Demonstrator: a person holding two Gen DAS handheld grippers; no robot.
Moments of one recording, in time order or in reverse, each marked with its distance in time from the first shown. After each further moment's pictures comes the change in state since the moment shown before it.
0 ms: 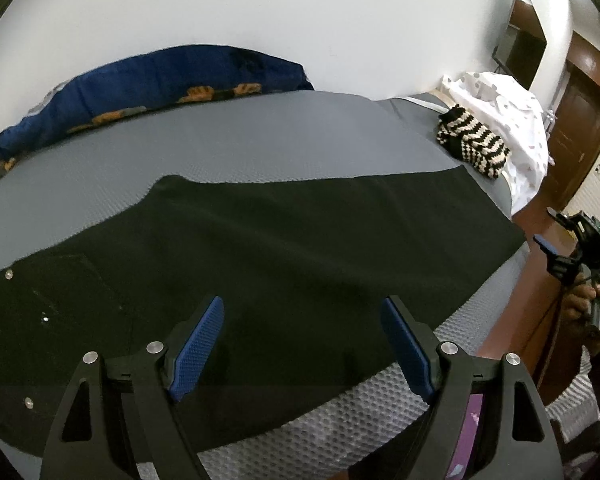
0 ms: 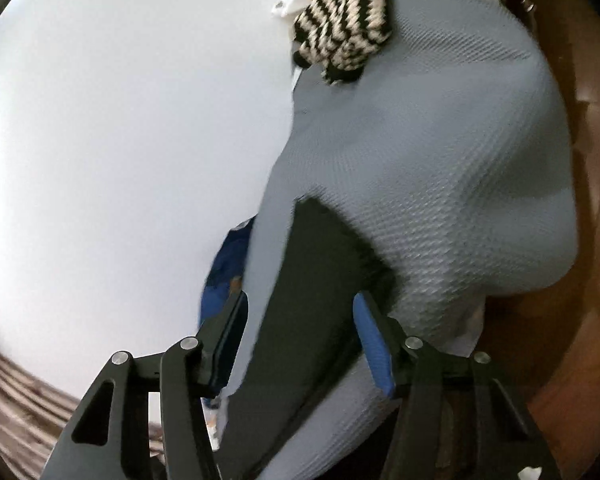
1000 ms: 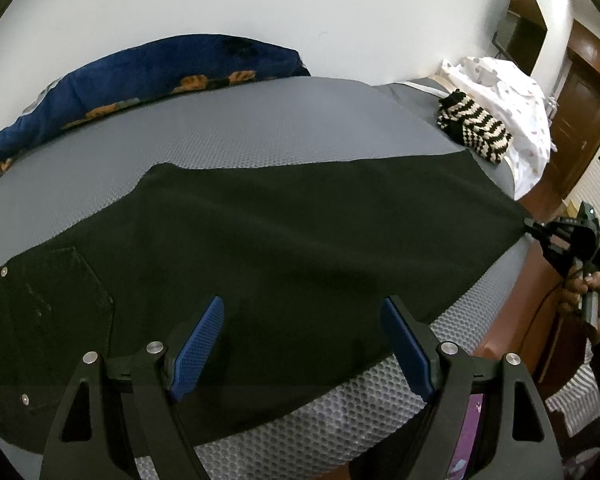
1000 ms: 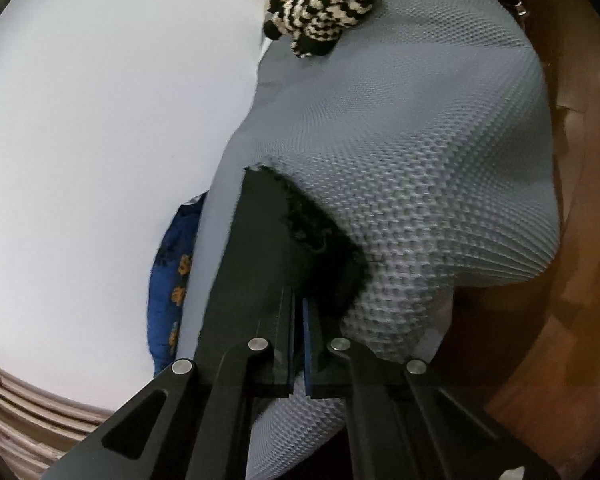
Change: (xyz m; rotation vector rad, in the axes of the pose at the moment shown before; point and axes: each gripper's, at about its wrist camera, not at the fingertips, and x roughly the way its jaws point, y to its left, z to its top) left arm 0.008 -0.005 -0.003 0.026 0.047 0.017; right arm 0.024 -0.016 -0.011 -0.041 0.045 -0.234
